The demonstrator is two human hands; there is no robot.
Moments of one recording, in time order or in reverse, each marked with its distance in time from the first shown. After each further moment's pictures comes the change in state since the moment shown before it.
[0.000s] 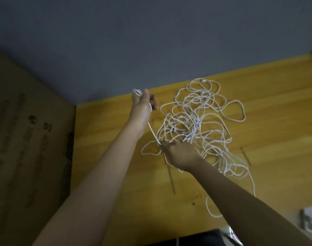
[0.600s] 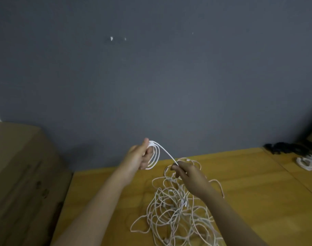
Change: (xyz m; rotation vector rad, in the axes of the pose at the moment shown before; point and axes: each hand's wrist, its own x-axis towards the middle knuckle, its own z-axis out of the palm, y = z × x) left_hand -0.029 0.137 -0.016 -0.059 -0.379 0.042; right_hand 0.014 0.022 -0.167 0.403 0.389 0.176
